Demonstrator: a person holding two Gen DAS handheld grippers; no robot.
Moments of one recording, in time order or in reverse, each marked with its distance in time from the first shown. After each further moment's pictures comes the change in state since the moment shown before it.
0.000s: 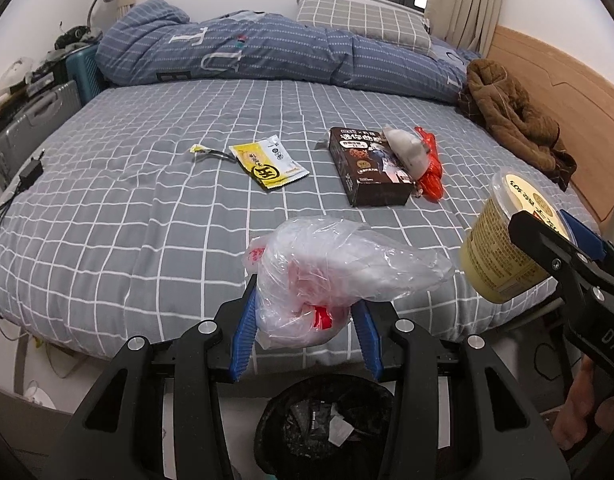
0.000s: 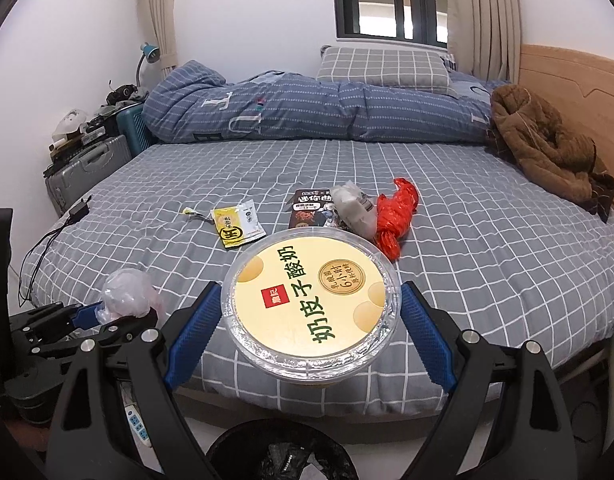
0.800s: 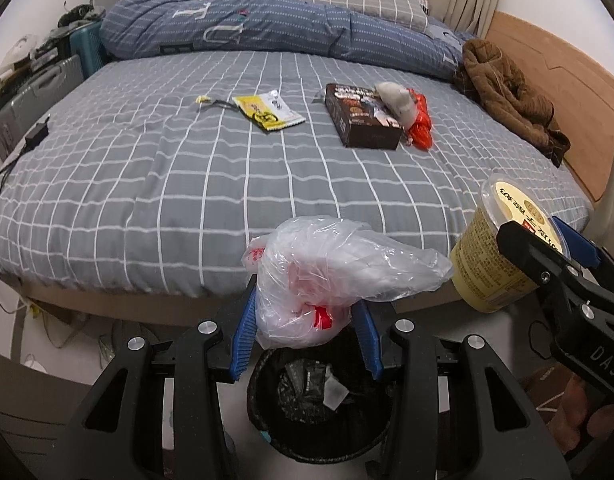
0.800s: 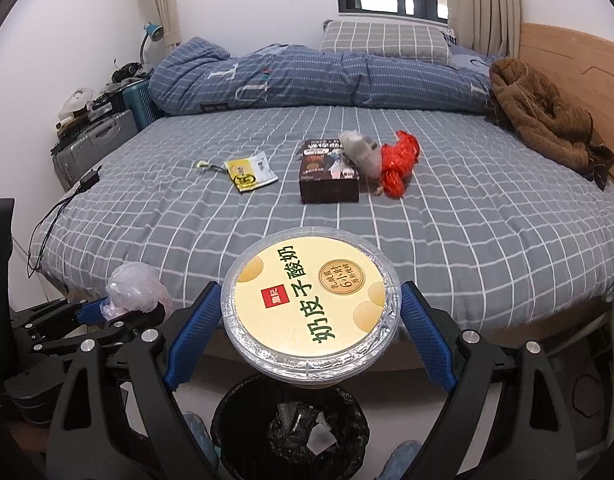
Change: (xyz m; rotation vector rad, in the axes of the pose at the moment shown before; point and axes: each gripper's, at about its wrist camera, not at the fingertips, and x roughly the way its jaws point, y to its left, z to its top) left arm -0.021 -0.002 -0.067 -0.017 0.080 -0.013; right arm -0.030 0.011 -0.064 0.009 0.093 0.013
